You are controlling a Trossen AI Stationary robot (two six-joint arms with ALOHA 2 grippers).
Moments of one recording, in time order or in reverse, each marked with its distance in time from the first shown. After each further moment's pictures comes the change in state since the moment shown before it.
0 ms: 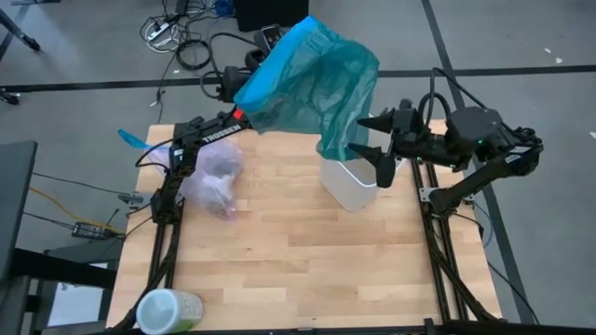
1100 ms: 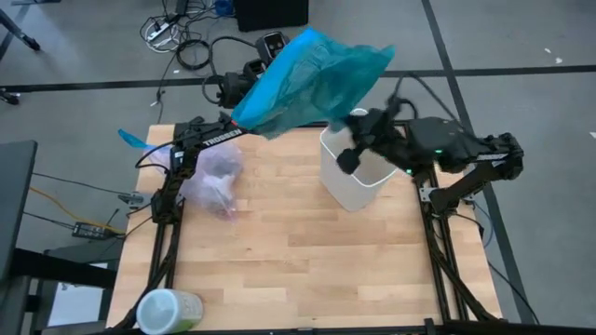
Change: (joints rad) left arm -0.040 0.001 0.000 0.031 0.063 -0.010; right arm -0.045 0.142 0.005 0.197 0.391 -0.309
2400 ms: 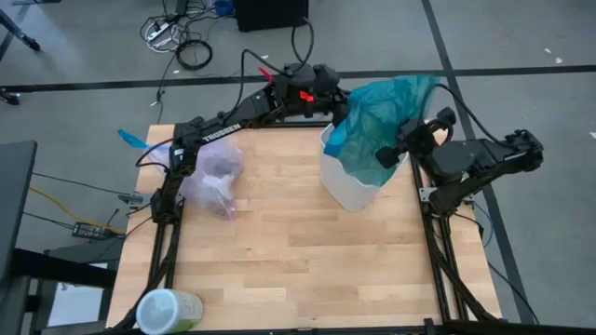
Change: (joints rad) left arm 0.043 0.000 0.000 -1.356 -0.202 0.955; right arm 0.130 -0.307 -0.386 -0.160 0.499 0.002
